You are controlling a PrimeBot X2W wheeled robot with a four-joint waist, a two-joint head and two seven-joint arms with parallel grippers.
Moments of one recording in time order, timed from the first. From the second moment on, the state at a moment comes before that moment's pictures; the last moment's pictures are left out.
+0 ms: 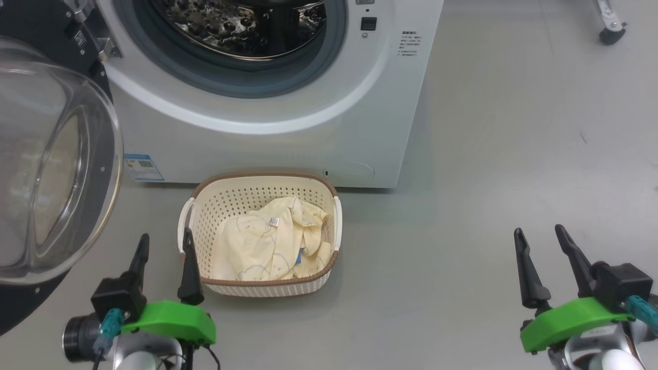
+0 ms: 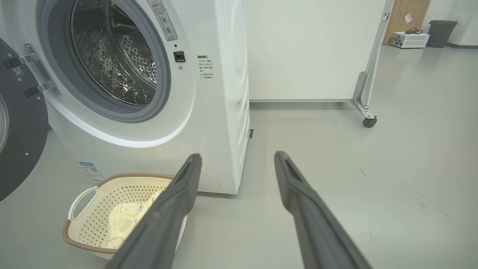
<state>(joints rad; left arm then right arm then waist) -0.16 0.21 -0.32 0.18 -0.40 0.19 -0.19 0.07 -0.04 -0.03 0.02 0.12 0.13 -0.13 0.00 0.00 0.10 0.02</state>
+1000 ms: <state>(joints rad) -0.17 0.21 -0.39 0.24 -0.39 0.19 -0.19 0.10 -0.04 -0.03 0.00 0.12 0.13 -0.11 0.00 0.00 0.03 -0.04</state>
